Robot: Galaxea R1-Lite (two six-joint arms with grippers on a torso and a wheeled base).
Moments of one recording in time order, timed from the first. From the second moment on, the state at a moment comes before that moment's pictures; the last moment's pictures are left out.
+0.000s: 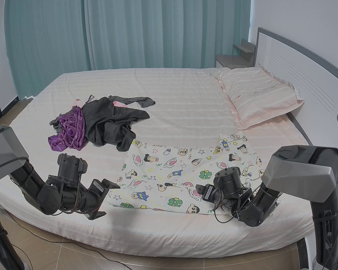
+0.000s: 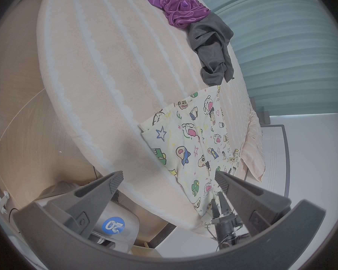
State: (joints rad) left arm -0.24 1.98 -0.59 -0.55 -0.21 -1.21; right arm 0.58 2.42 -0.88 -0.91 -0.31 0.73
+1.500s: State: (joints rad) left arm -0.24 1.98 -0.59 -0.55 -0.21 -1.21; right arm 0.43 2.34 -0.63 -1.10 -0.20 0.82
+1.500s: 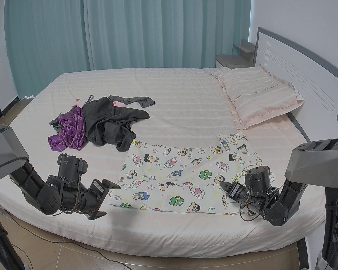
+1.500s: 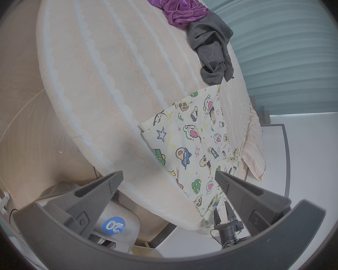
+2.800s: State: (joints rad) left arm -0.24 1.98 -0.54 -0.64 -0.21 -1.21; right arm 0.42 2.14 -0.36 -1.24 -0.21 0.94
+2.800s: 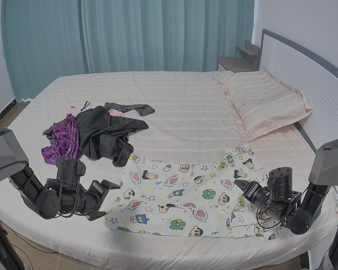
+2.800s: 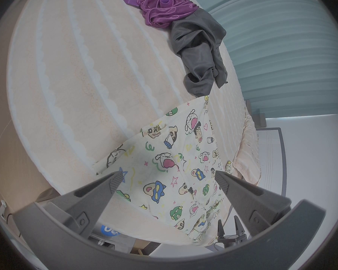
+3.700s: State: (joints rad) left arm -0.21 1.99 -0.55 -0.64 -0.21 -1.02; right arm 0.43 2.13 -0.36 -1.24 -0.21 0.94
